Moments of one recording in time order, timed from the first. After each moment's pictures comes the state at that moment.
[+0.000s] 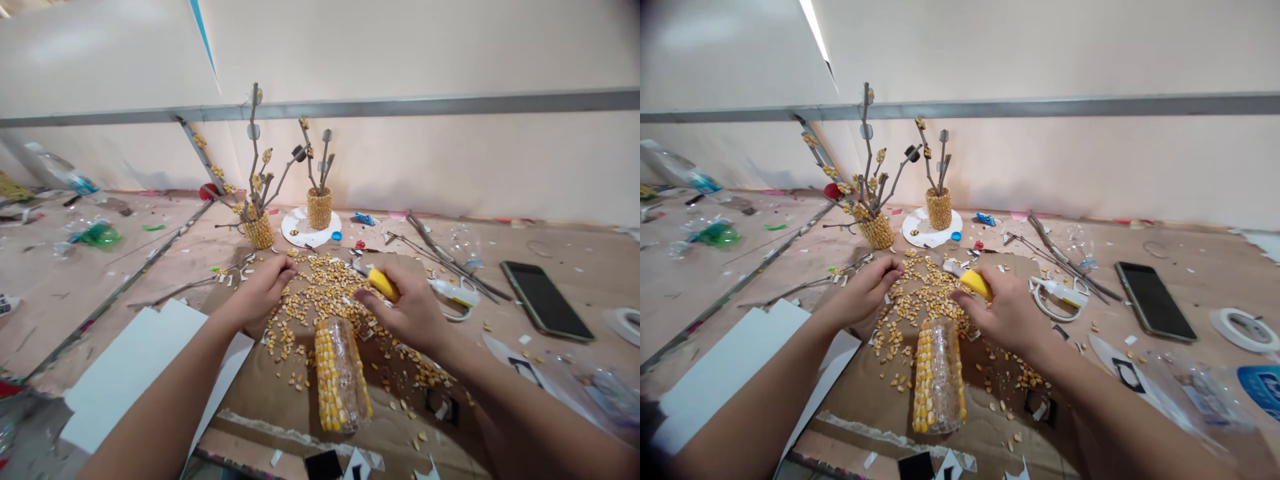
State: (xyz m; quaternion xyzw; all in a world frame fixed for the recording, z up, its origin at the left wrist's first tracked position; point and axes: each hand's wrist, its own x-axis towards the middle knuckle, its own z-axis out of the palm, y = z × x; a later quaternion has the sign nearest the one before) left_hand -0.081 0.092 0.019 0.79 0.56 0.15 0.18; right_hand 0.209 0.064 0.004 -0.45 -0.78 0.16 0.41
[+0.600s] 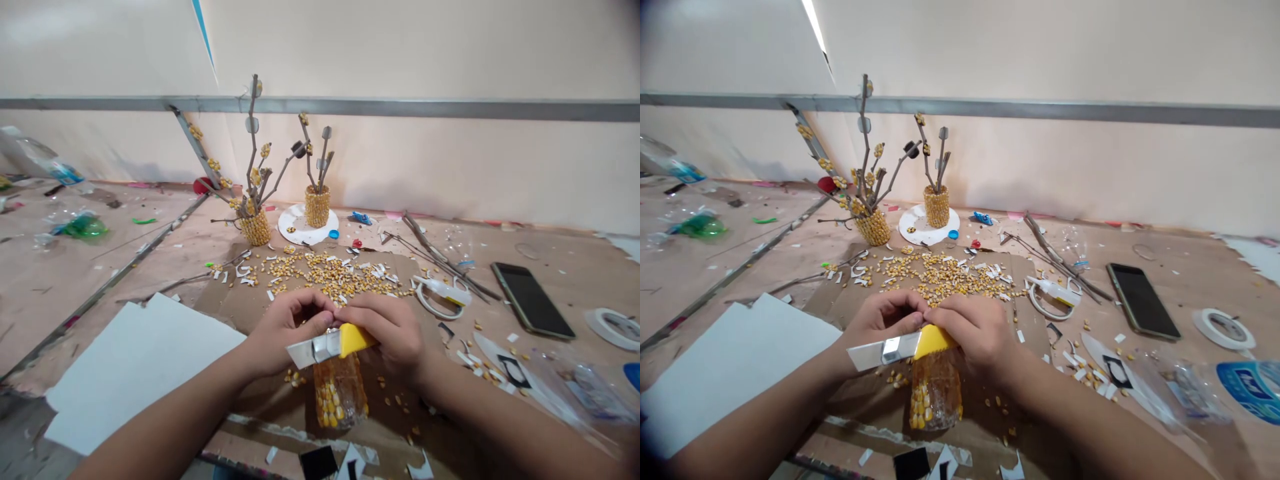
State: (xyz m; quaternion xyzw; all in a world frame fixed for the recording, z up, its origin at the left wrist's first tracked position) left_hand -0.026 0.030 0.023 0.54 0.40 0.36 0.65; right_hand 0.182 0.038 0.001 -0.24 -0.84 0.04 0.49
